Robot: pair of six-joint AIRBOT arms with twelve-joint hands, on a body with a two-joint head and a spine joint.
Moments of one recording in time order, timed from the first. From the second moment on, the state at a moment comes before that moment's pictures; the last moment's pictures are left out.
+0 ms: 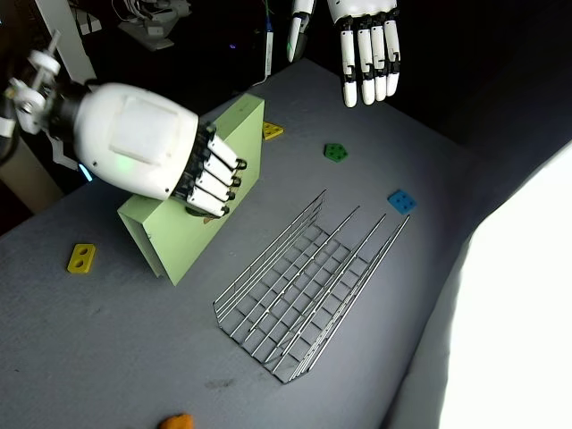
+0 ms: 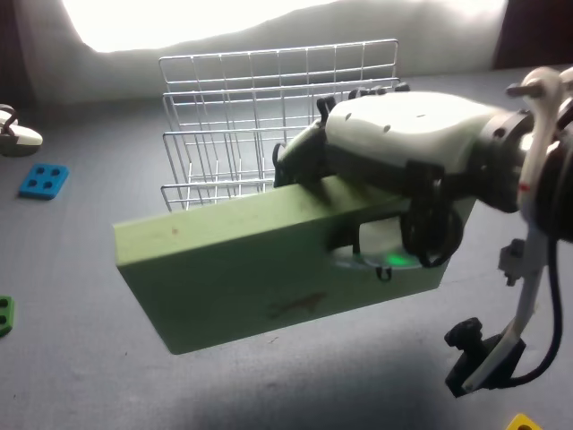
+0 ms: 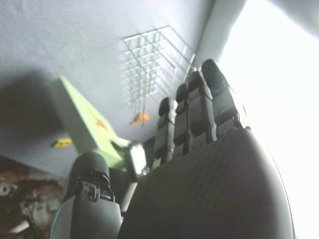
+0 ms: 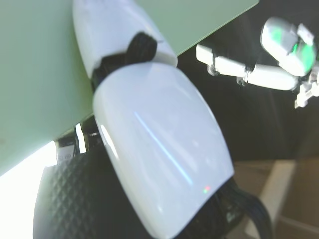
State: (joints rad) left arm -0.28 -0.35 0.86 3.00 -0.83 -1.60; right arm -0.09 -1.01 0.64 1.69 0.44 -2.30
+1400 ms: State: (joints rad) left arm -0.28 -0.35 0.85 3.00 -0.83 -1.60; right arm -0.01 -1.15 0.90 1.36 0.42 -2.01
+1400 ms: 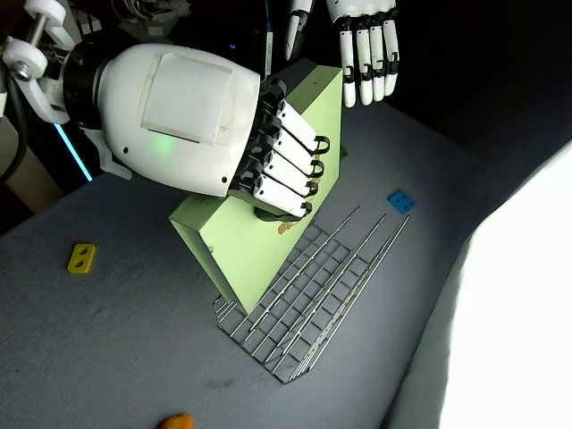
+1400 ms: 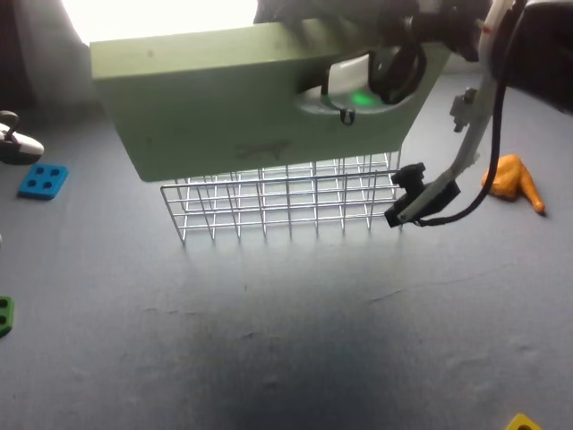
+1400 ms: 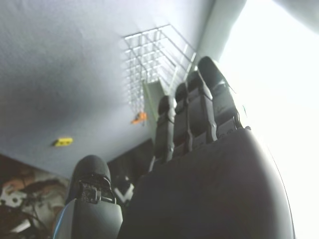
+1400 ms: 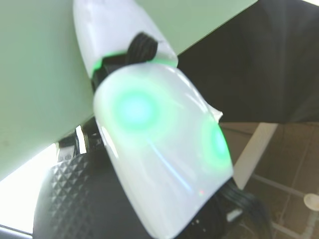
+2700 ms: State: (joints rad) left arm -0.27 -0.35 0.85 3.00 -0.83 -1.60; right arm -0.12 -1.29 1.07 1.33 0.43 -1.96
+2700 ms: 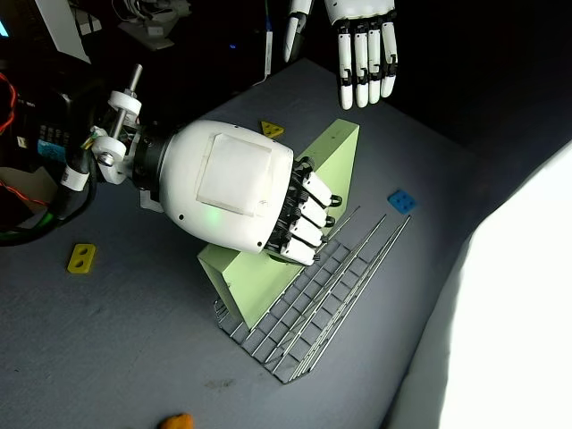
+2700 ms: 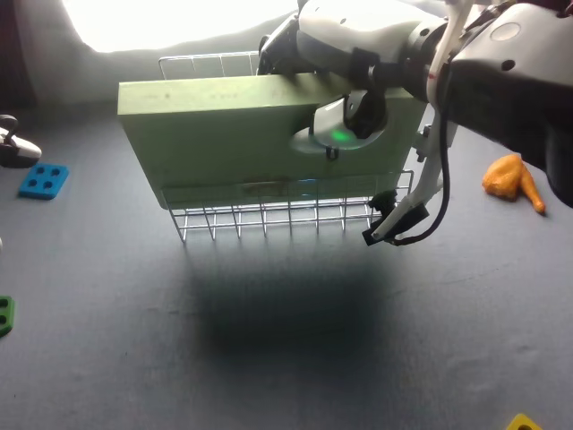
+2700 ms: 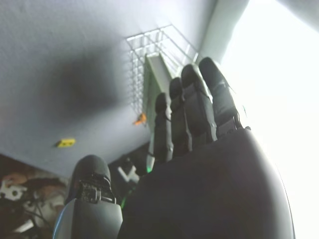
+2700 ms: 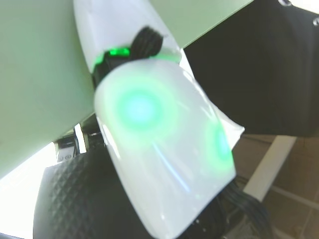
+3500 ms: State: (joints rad) left arm -0.27 -0.35 0.85 3.00 -0.83 -1.60; right arm -0.18 -1.36 1.19 1.33 0.38 -1.94
